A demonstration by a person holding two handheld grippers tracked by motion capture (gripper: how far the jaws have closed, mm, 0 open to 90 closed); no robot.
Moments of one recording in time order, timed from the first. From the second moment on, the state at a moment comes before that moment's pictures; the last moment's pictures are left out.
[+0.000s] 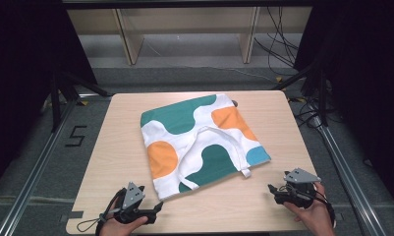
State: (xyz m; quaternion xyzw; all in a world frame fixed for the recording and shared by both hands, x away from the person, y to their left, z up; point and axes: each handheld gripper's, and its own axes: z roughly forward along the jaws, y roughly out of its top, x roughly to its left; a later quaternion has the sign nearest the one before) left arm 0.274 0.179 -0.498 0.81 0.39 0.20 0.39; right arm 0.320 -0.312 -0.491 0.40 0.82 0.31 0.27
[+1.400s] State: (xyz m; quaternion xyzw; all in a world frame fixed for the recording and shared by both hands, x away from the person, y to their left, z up) left arm 0.301 0.131 -0.508 0.86 0.30 0.26 0.32; right arm 0.328 -0.305 -0.491 0.38 0.83 0.32 0.26
